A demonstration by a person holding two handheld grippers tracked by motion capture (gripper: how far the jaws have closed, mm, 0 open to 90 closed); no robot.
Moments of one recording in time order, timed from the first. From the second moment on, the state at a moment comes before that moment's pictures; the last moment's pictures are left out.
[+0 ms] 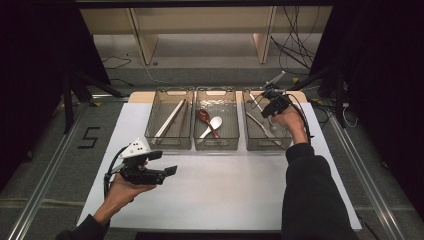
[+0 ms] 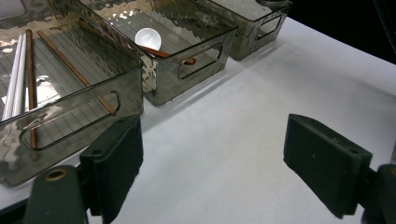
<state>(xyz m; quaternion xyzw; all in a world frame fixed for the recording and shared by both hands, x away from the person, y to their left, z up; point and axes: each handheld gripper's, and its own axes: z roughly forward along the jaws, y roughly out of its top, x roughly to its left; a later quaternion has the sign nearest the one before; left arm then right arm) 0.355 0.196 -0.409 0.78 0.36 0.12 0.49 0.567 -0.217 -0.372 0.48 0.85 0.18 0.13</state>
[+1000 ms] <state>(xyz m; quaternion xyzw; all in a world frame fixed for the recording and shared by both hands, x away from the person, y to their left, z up) 0.355 0.196 -0.408 0.78 0.36 0.12 0.49 0.565 -0.208 -0.372 0.48 0.85 0.20 0.12</state>
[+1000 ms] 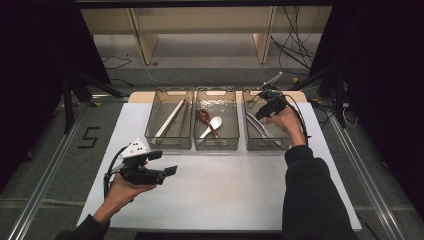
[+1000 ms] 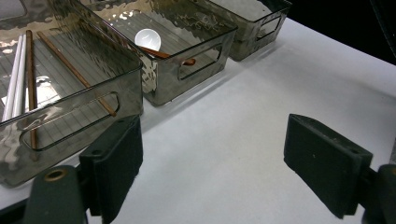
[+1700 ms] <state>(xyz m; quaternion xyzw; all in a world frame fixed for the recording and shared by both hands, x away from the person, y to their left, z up) 0.355 0.196 -0.408 0.79 0.36 0.12 0.49 0.522 -0.202 -0.362 0.45 0.84 0.29 0.13</state>
